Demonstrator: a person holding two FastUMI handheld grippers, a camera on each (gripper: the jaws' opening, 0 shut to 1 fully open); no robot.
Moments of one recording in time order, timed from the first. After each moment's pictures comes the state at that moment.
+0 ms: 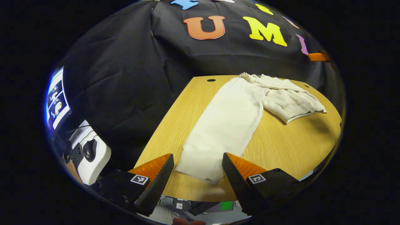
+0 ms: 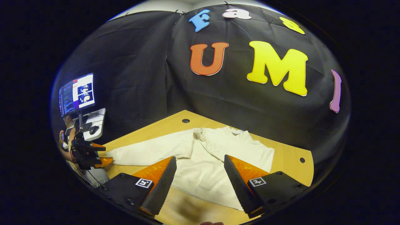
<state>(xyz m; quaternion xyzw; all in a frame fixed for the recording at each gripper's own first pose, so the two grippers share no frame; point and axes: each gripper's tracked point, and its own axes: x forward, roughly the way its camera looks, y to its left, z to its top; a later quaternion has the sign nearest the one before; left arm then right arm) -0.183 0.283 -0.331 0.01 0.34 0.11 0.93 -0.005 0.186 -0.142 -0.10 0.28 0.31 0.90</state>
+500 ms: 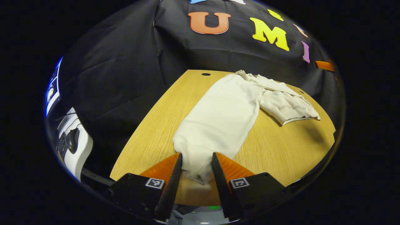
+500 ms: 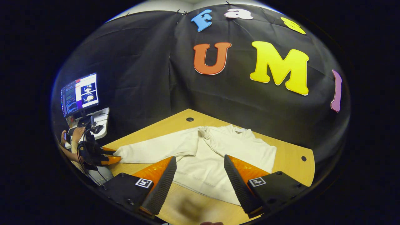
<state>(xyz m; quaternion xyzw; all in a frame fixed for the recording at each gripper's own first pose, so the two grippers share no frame) -0.173 0.266 -0.341 -0.04 0.36 0.07 0.93 -0.022 0.190 -0.134 -0.09 0.28 0.32 0.90</state>
